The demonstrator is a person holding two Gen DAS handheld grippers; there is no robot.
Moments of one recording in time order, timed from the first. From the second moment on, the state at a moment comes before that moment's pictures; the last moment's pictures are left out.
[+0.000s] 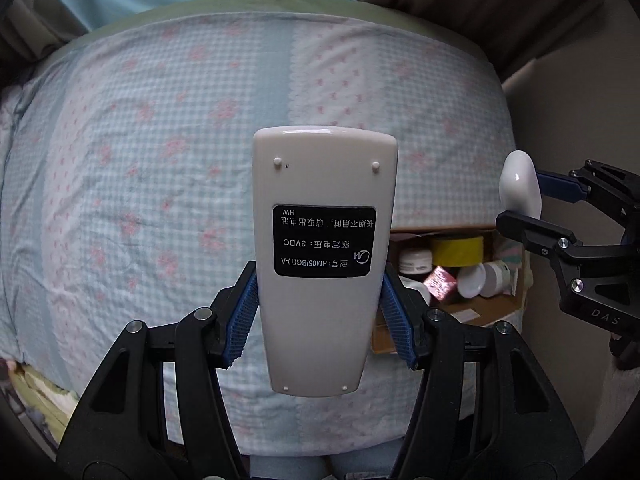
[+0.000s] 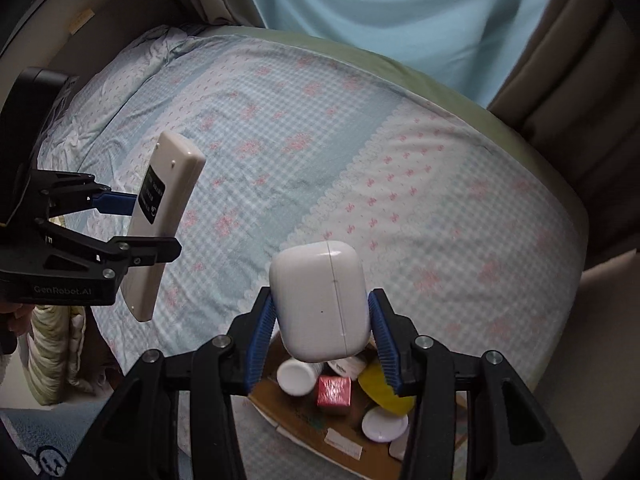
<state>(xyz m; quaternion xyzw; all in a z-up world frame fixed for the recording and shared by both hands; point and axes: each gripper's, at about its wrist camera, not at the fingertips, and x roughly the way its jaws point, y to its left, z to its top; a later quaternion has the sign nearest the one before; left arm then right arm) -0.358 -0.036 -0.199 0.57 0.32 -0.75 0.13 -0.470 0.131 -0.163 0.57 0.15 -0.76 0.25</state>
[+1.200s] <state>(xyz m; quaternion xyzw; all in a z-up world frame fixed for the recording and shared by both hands) -0.511 0.264 -0.317 0.71 0.09 -0.69 -0.09 -0.400 0.367 -0.321 0.62 0.01 -0.78 0.13</state>
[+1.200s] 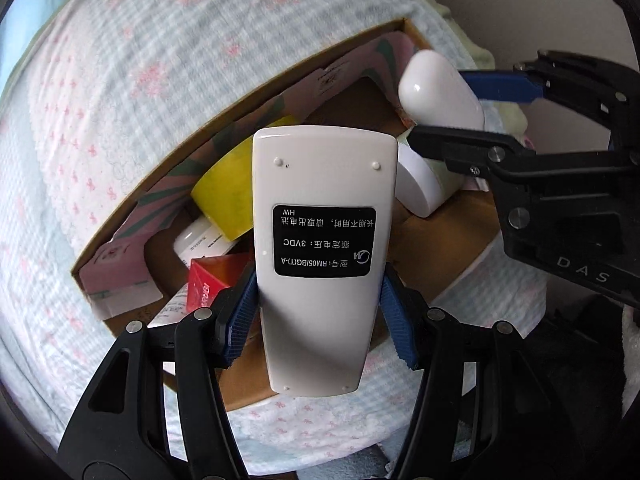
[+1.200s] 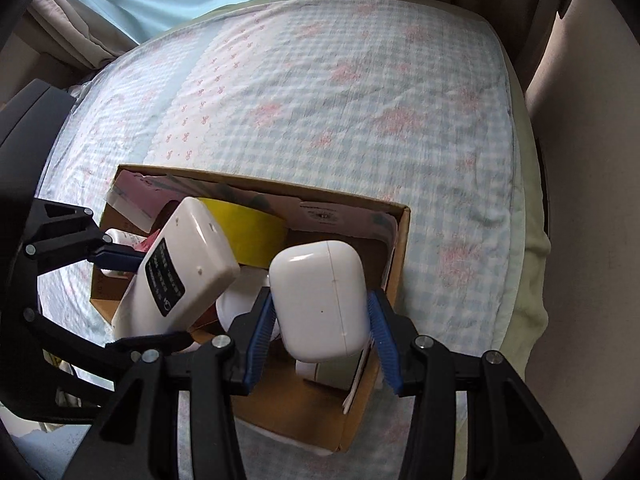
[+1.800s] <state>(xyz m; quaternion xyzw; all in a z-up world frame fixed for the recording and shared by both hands) -0.507 0.283 -0.314 0.70 0.06 -0.70 -0.09 -0.405 0.366 -0.328 0.59 -0.04 -0.78 0.20</state>
